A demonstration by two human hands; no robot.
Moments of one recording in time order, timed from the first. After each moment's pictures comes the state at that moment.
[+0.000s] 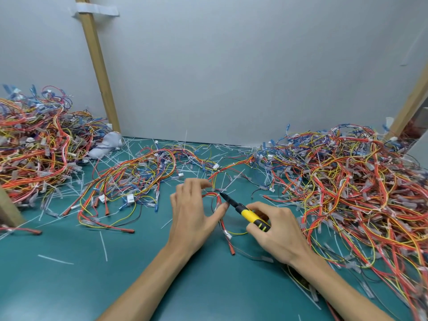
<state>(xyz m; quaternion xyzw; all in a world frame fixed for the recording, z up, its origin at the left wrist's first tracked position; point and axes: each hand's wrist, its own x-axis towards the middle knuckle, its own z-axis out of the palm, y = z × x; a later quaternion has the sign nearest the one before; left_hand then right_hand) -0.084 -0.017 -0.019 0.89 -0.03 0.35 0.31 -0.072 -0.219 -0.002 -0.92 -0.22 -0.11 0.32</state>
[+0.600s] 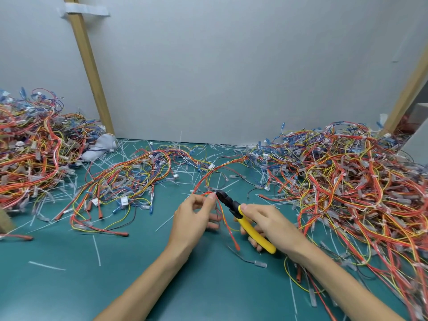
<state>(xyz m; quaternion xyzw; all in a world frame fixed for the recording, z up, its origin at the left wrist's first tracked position) -0.085 -0.032 -0.014 0.69 0.11 0.11 0.70 -0.067 -0.217 0.009 -0.80 -0.16 0.17 0.55</state>
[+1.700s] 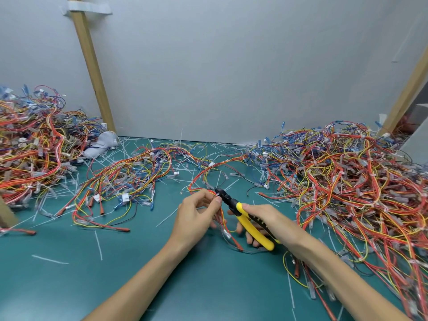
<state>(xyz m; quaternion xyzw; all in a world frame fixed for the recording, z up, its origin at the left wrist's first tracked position) -0.083 -0.030 -0.021 0.75 -0.02 0.16 0.64 -0.067 -0.220 0.017 -0.78 -0.14 0.25 0.56</state>
